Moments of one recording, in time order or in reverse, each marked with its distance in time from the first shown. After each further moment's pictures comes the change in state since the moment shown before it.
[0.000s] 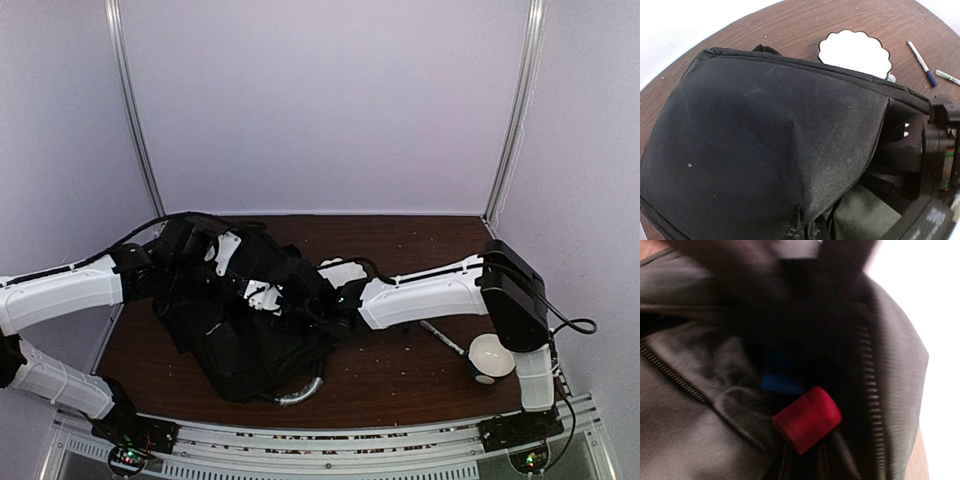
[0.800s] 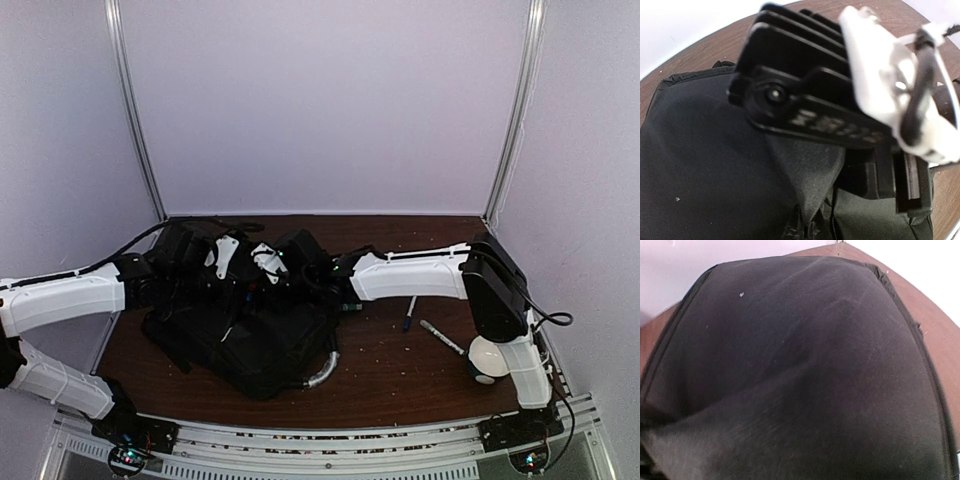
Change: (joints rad) left arm 0.009 -0.003 -0.072 0.108 0.010 -0.045; right arm -0.116 0.116 0.215 -0.100 -0.315 0.468
